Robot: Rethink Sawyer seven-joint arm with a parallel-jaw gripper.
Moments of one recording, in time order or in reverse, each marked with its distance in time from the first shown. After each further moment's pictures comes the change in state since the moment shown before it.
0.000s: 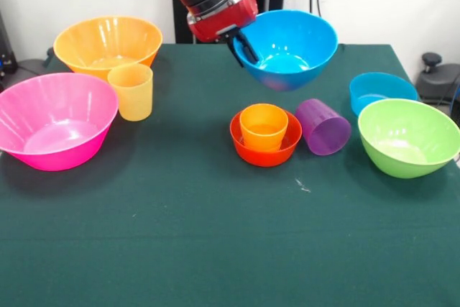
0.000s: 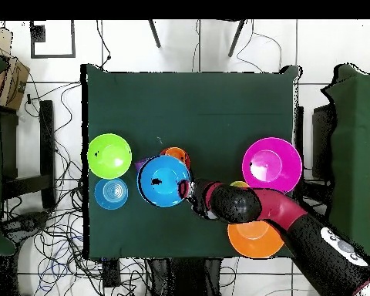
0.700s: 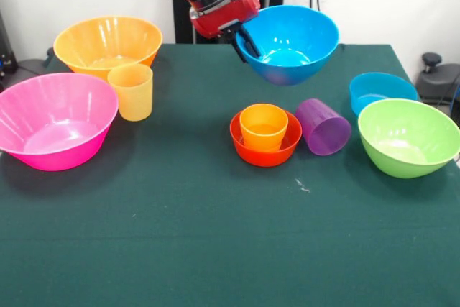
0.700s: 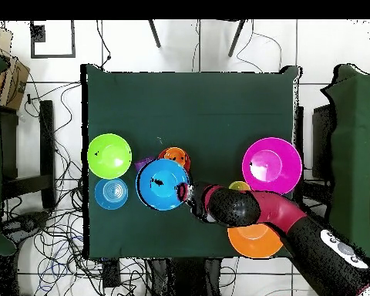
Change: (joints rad) arm 0.001 -0.014 0.000 0.019 0.000 -0.008 0.000
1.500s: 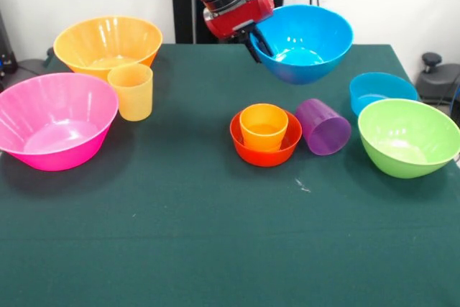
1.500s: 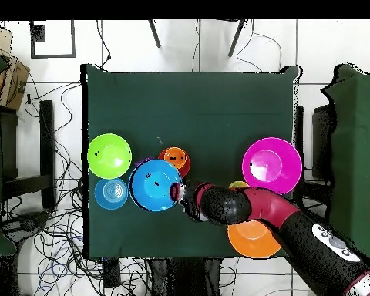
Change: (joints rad) arm 0.042 0.000 0.000 -0.003 0.000 0.000 0.000
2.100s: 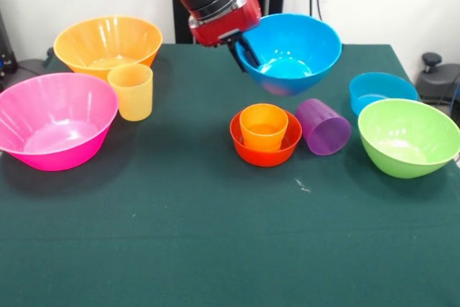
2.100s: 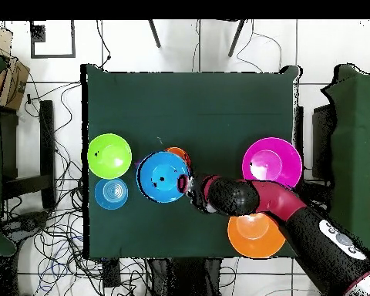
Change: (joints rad) arm -0.011 0.012 0.000 -0.075 0.000 0.065 0.000
